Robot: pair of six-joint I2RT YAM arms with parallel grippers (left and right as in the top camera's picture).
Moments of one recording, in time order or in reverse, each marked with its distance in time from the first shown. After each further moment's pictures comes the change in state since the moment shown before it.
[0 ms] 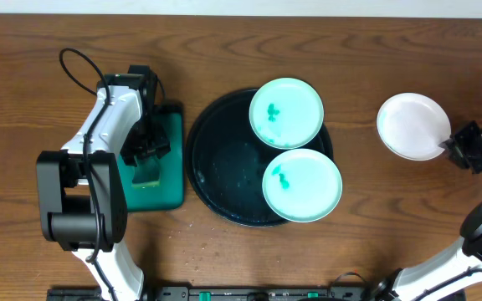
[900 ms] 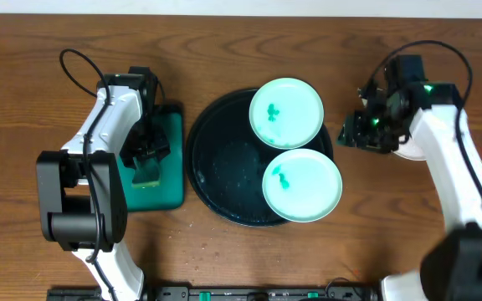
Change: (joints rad) left arm 0.000 0.000 0.000 -0.029 0.000 0.000; right arm 0.679 -0.293 0.000 -0.306 0.049 -0.152
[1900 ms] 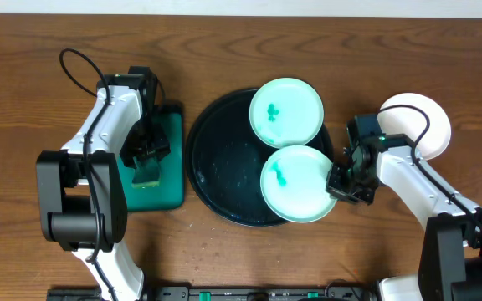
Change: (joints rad) left arm 0.000 0.000 0.000 0.005 0.000 0.000; right arm 0.118 -0.031 -0.486 0.270 0.078 0.346
